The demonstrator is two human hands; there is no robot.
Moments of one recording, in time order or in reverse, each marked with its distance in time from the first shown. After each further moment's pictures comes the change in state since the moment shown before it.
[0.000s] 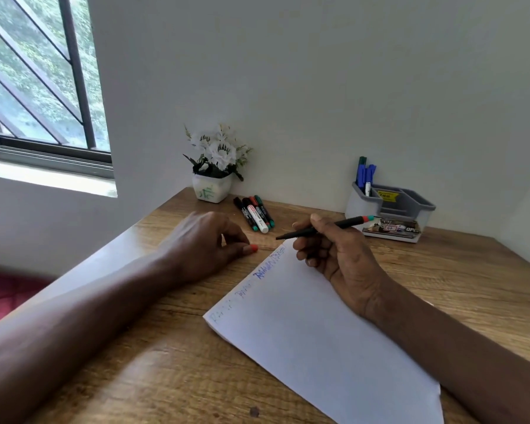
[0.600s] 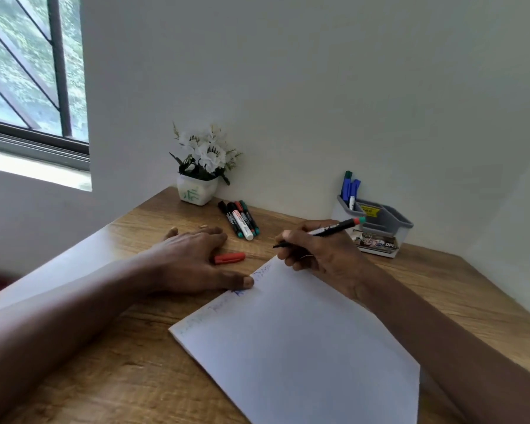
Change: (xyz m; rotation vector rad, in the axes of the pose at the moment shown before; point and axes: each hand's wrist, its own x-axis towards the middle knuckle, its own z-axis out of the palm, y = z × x) left_hand 0.003 0.006 0.001 0.042 -0.454 -0.217; right_hand 0.022 -0.022 -0.010 -0.366 -0.101 0.068
